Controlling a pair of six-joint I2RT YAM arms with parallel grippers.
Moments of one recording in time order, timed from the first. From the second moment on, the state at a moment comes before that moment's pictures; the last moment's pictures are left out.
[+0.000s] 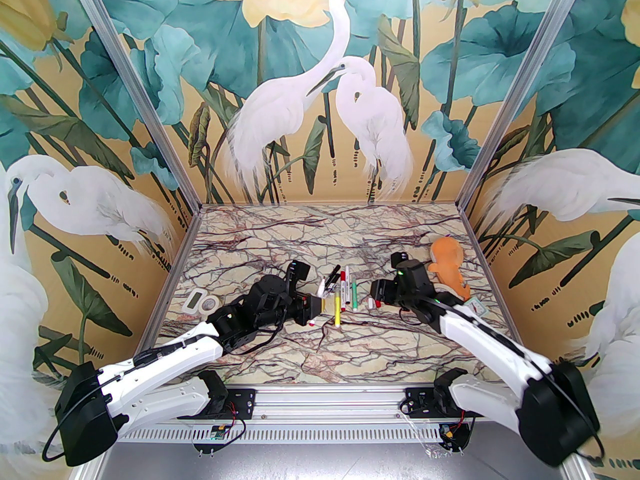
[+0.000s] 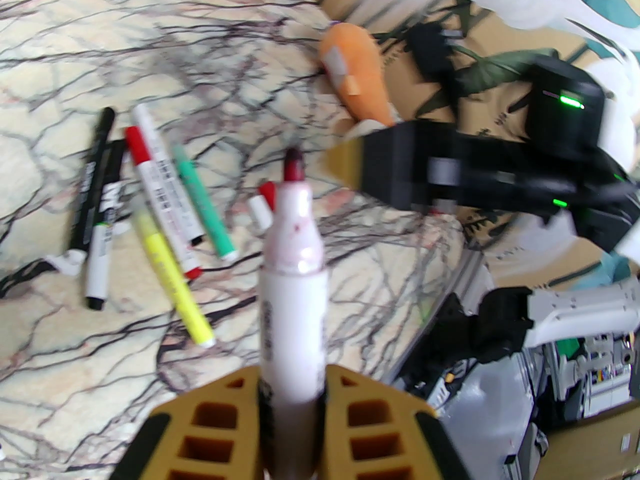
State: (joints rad) left arm -0.83 1.05 0.68 -0.16 0.15 -0.61; right arm 0.43 1.05 0.64 -0.33 -0.14 0.52
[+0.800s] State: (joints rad) left arm -0.79 1.23 0.75 -0.49 -0.21 -0.63; right arm 0.43 0.79 0.71 -0.51 -0.57 0.42
